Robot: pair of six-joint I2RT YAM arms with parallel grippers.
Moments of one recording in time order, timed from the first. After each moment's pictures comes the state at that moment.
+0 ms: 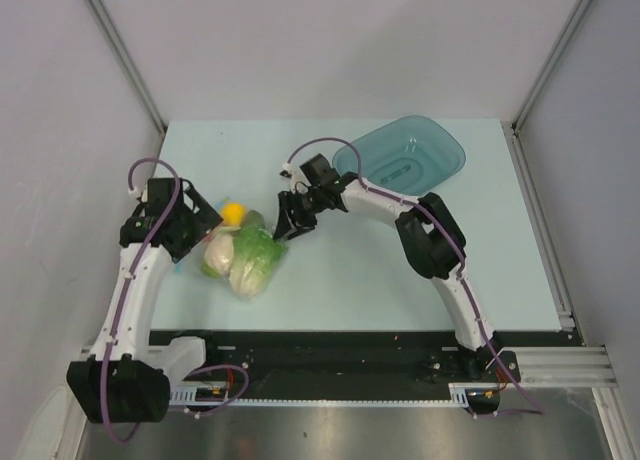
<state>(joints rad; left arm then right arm) 0.03 1.02 1.01 -0.90 -0.15 -0.71 0.74 2.29 1.85 -0.42 -0.72 0.48</state>
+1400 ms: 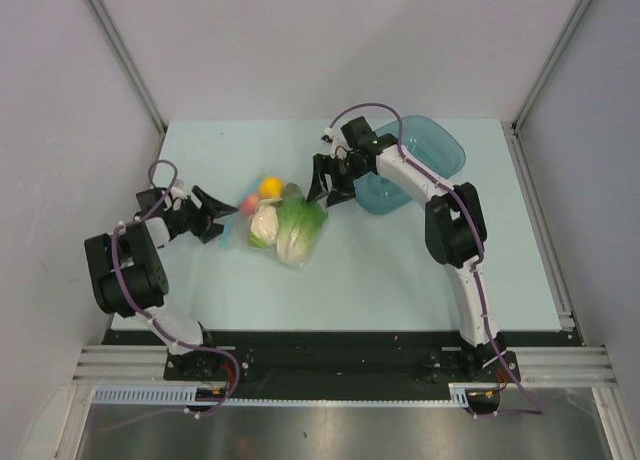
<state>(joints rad) 0.37 1.69 0.81 -0.03 0.86 -0.58 0.52 2.27 2.01 -0.75 -0.67 0.37</state>
